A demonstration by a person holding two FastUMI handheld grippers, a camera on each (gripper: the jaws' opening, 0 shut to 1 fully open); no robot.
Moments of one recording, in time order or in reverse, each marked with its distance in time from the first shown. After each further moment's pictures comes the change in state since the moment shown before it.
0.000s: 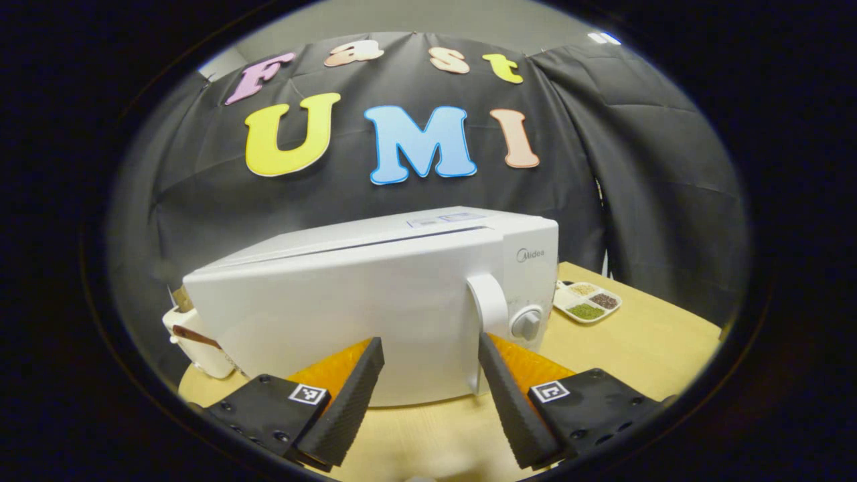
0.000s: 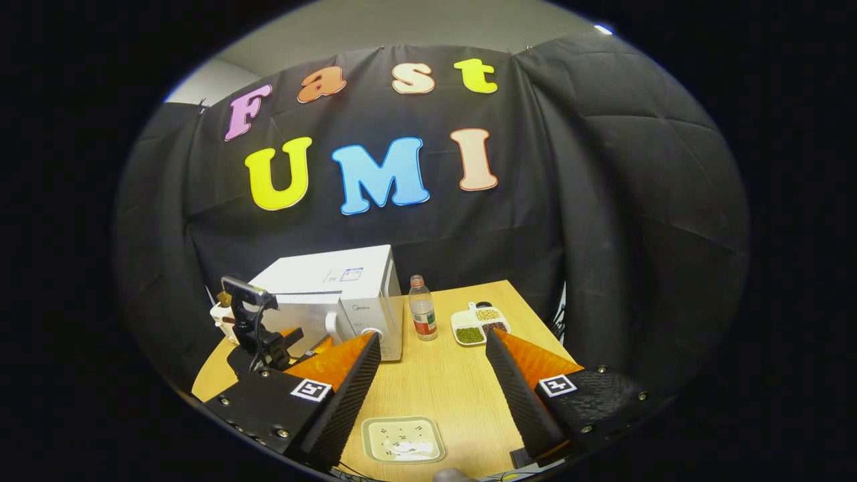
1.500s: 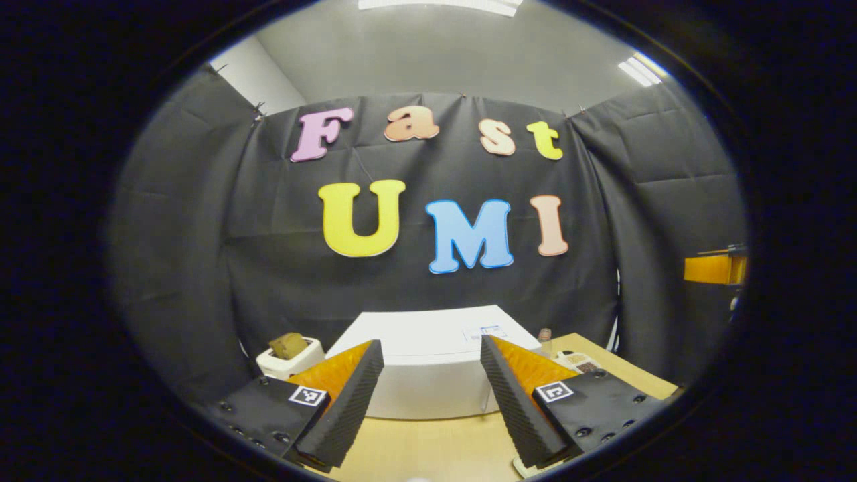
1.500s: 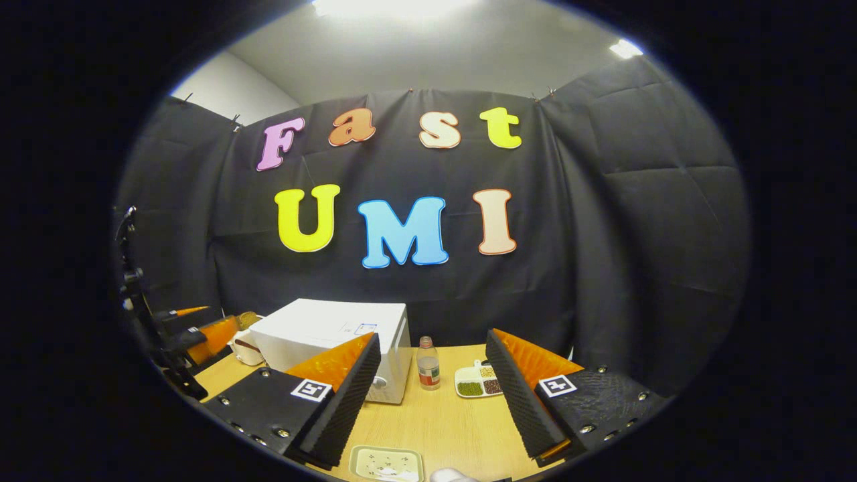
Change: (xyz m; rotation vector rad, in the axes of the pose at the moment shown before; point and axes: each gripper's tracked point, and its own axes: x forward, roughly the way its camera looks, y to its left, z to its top) left arm -0.242 0.081 0.205 -0.079 -0.216 0.213; right arm -0.027 0.000 0.097 -0.074 -0.264 0.087
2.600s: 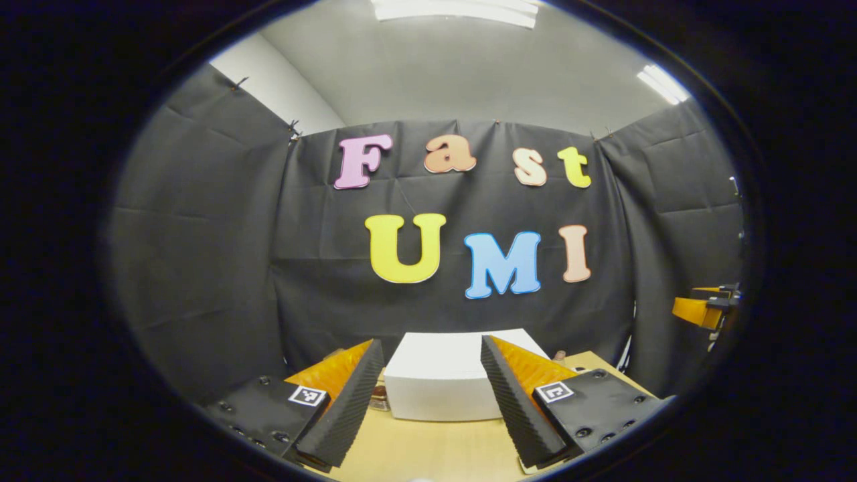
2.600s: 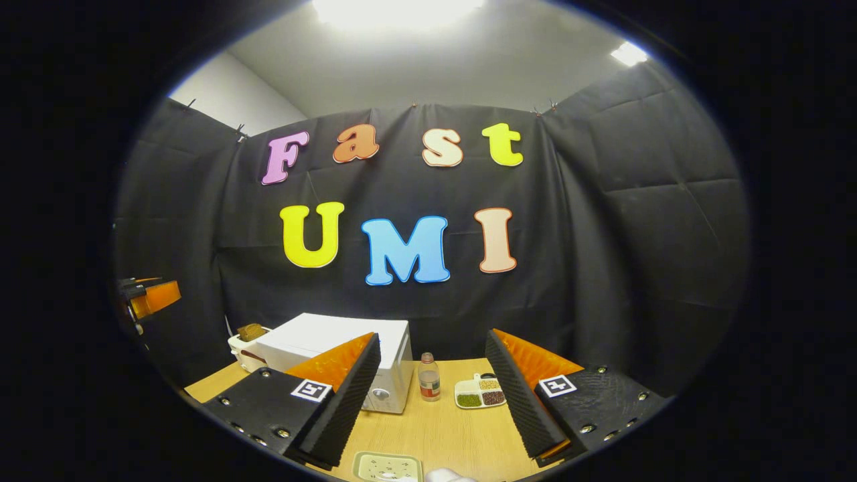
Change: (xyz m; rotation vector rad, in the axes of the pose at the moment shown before) left arm -0.072 0.040 0.072 -0.015 -0.036 0.089; right arm -0.018 0.000 0.031 -0.022 -0.036 0.007
